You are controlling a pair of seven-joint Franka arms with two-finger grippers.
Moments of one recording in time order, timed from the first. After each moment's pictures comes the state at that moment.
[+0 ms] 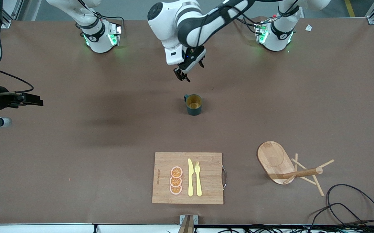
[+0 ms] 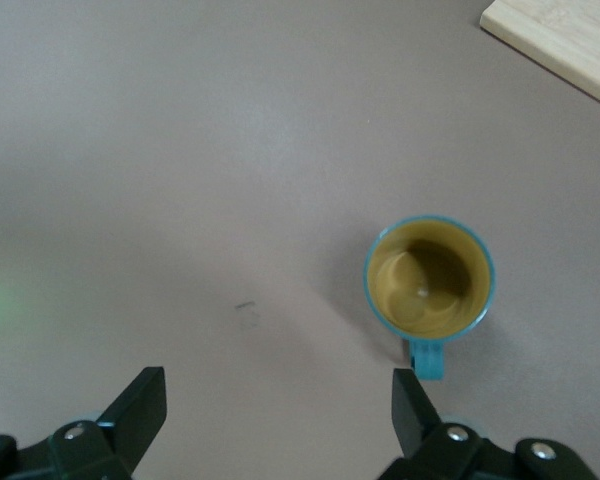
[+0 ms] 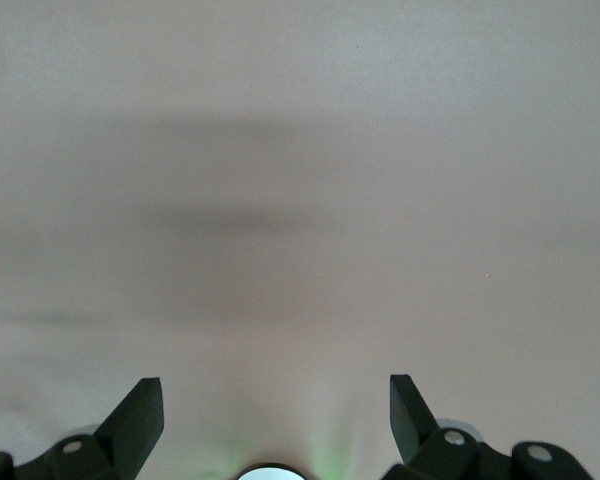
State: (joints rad) left arm -0.58 0.58 -0.69 -1.57 0.63 1.63 -2.16; right arm -0.05 0.24 -0.03 -1.44 0.03 1.44 -0.14
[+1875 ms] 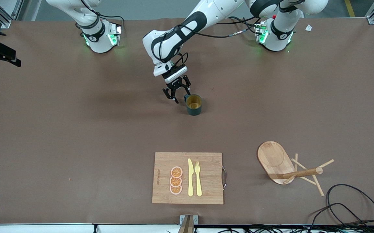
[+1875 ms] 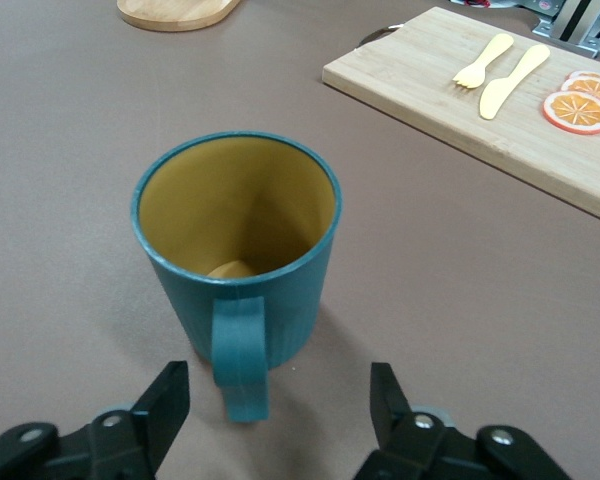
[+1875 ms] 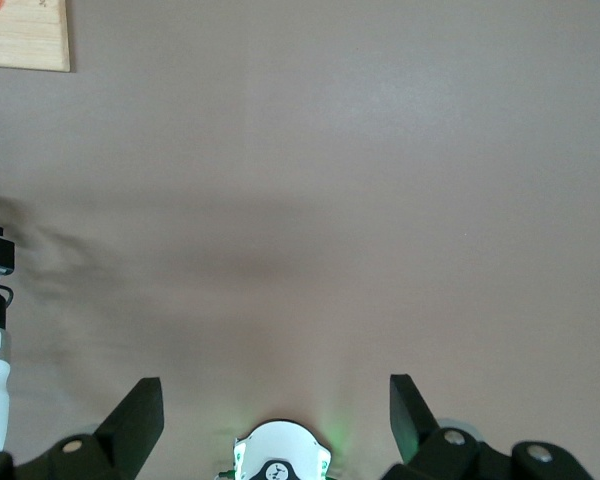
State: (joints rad) left arm -1.00 0.90 -0.31 -1.42 1.07 1.77 -2.46; right arm -0.01 -0.04 -0.06 -1.46 0.03 1.30 -0.14
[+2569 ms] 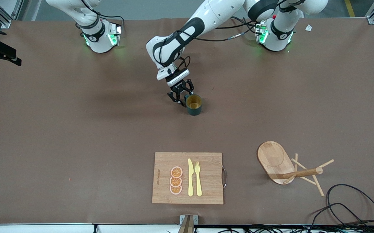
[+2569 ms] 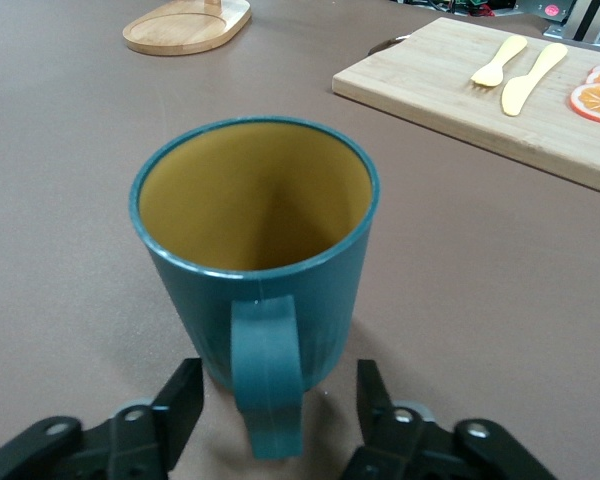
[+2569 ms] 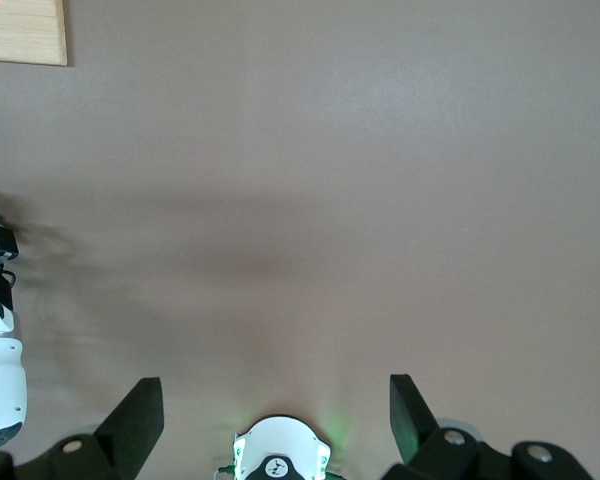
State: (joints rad) left arm -1.00 0.96 -0.31 -1.42 1.13 1.73 -2.45; right arm 0.01 -0.04 -0.08 -1.47 0.03 1.29 -0.14
